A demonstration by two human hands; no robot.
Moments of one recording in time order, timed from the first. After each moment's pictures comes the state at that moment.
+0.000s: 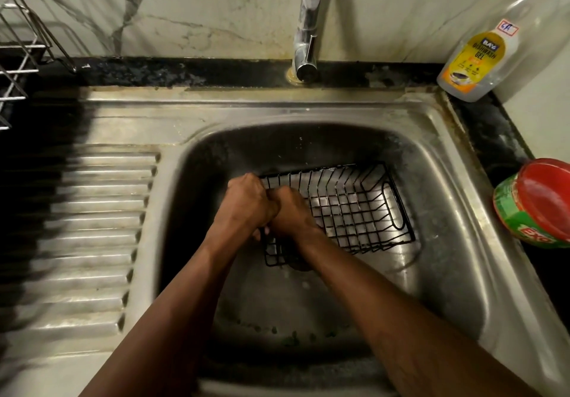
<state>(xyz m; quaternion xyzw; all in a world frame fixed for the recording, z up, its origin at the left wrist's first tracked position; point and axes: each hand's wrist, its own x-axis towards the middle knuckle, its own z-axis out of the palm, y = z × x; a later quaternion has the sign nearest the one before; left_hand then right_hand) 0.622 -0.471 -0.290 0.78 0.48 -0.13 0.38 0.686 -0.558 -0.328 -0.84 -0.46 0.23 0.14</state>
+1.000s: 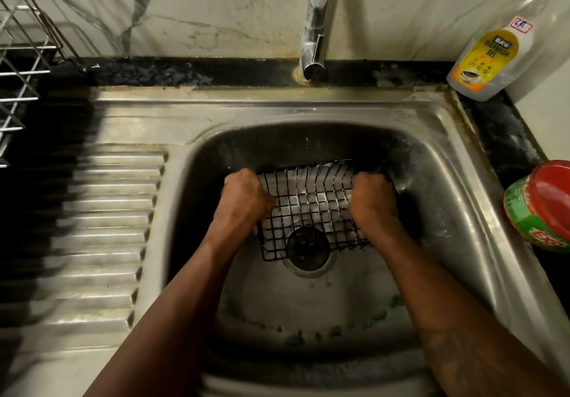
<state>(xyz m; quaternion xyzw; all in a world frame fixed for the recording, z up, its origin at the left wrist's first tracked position) 0.621 -0.464 -0.286 0.75 0.52 -0.12 0.39 0.755 -0.612 -0.315 -0.96 -0.26 0.09 -0.02</state>
